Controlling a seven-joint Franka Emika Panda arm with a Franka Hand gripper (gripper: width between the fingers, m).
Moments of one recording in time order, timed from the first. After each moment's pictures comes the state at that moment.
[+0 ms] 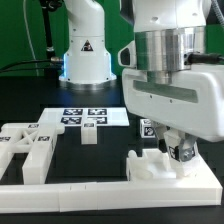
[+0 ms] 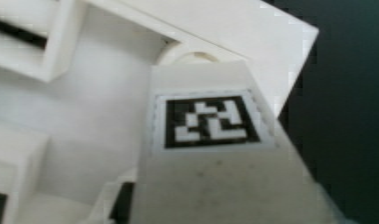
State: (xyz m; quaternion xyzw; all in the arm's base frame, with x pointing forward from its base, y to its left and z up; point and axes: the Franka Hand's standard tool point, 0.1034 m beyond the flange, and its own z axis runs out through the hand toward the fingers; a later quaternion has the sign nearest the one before) arm 0.655 0.094 0.064 -0.80 0.60 -0.03 0.07
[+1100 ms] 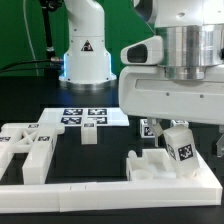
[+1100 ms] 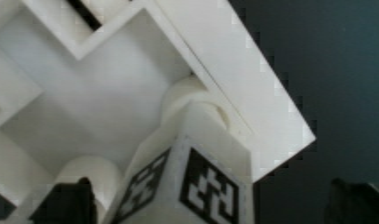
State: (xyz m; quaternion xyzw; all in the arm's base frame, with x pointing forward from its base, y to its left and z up) arm 0.652 0.114 0.068 -0.97 0.25 -0.05 0.03
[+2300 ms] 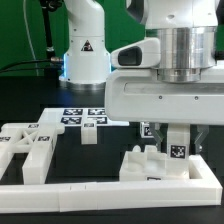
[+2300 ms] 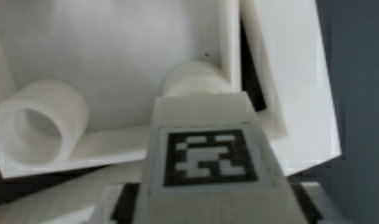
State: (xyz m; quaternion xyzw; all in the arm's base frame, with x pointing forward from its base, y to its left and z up) arm 0.654 0.098 0.066 -0.98 0.21 -0.05 0.03
